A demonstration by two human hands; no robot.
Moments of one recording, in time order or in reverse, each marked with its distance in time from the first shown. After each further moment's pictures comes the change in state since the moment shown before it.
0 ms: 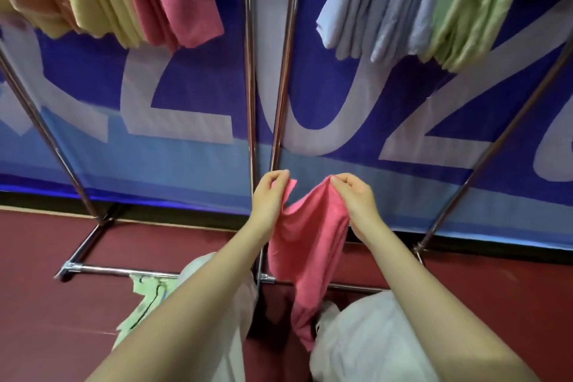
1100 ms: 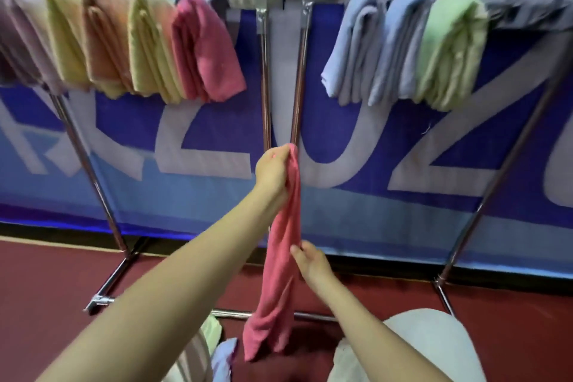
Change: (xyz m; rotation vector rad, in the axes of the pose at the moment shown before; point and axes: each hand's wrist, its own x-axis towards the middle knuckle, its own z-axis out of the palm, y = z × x) left_hand 0.001 0.119 0.001 -0.153 0.024 0.100; right_hand -0.055 0.048 0.080 -0.167 -0.263 0.017
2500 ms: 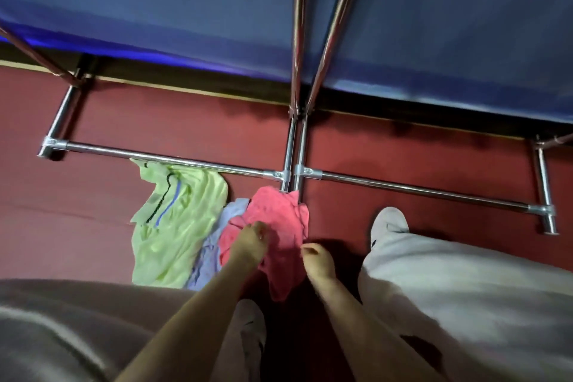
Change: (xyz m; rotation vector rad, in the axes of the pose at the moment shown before) left_hand -0.022 -0.461 -0.247 1.052 -0.308 -0.733; right_hand 0.000 0.368 0.148 -0.269 -0.169 0.904
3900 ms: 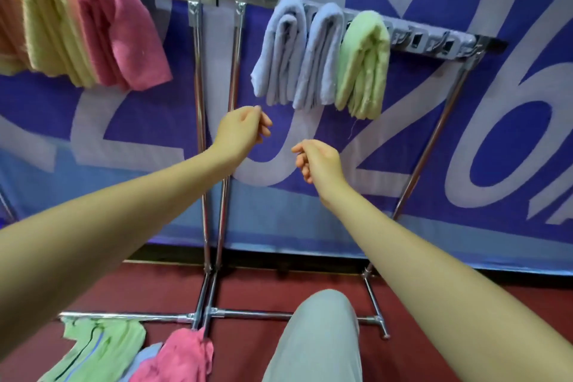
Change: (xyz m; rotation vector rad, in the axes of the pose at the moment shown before) left_hand -0.377 0.430 -0.194 -0.600 0.401 1.028; right_hand -0.431 -0.213 -0.394 0.554 0.358 -1.063
